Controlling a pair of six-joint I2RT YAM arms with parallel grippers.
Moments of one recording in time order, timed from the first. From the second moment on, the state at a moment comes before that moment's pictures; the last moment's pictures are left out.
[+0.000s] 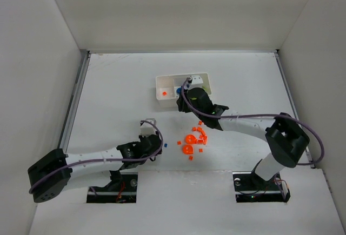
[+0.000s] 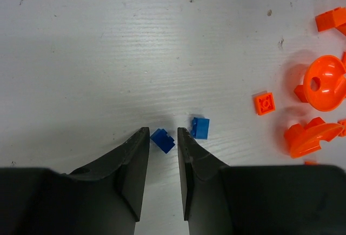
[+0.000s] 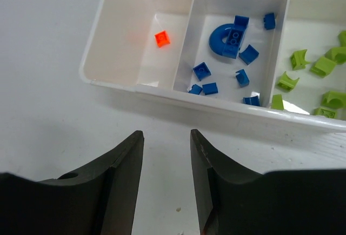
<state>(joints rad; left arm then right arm) -1.07 0.99 0.26 -0.09 -0.50 -0.89 0.84 1.62 0.99 0.15 0.34 0.47</state>
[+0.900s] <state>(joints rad) -1.21 1.28 0.49 -0.37 -0.74 -1.18 0.78 1.14 0.65 0.20 0.34 0.53</state>
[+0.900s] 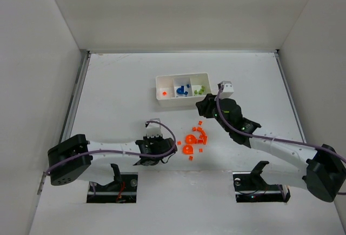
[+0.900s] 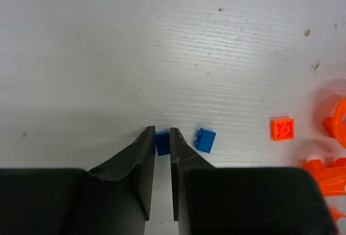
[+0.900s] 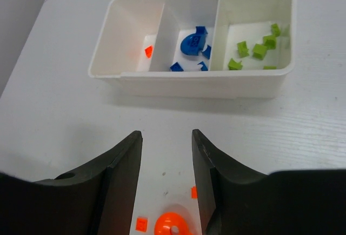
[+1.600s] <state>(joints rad) -0.89 1.28 0.80 -0.14 -0.61 -0.82 0.71 1.14 0.61 0.23 0.33 0.60</state>
